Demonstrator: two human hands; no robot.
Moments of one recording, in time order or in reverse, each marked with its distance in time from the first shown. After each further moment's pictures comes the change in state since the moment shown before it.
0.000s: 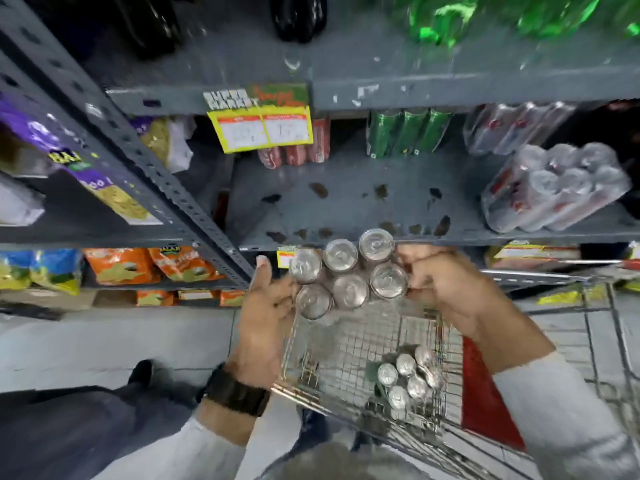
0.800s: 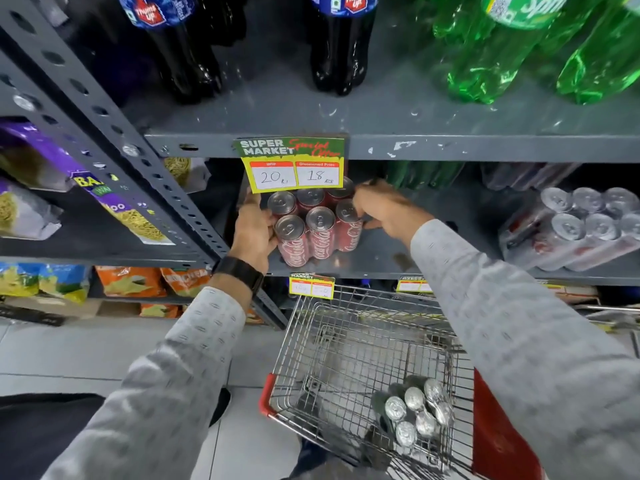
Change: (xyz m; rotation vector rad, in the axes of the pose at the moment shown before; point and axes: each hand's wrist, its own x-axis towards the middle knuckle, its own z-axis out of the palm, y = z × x) left_hand 0.118 0.119 0.011 0.031 0.127 0.178; right_hand 0.150 -0.128 0.091 -0.324 0.028 -0.105
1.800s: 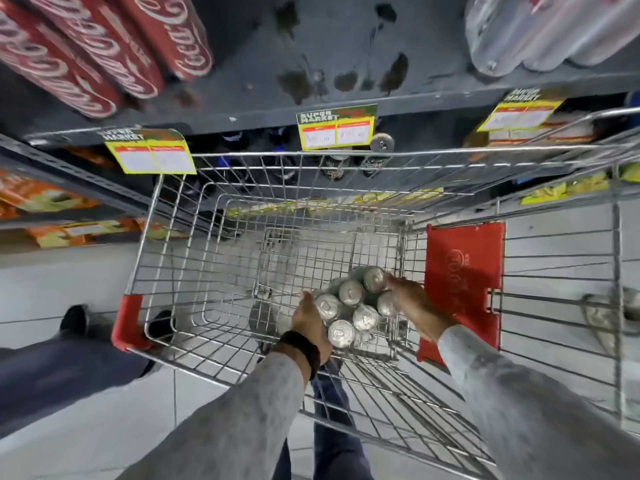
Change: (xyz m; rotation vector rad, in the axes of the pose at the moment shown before) left_hand -0.077 -0.460 0.107 -0.010 -0.015 -0.949; right_hand -0.040 0.525 -0.030 0.140 -0.017 0.546
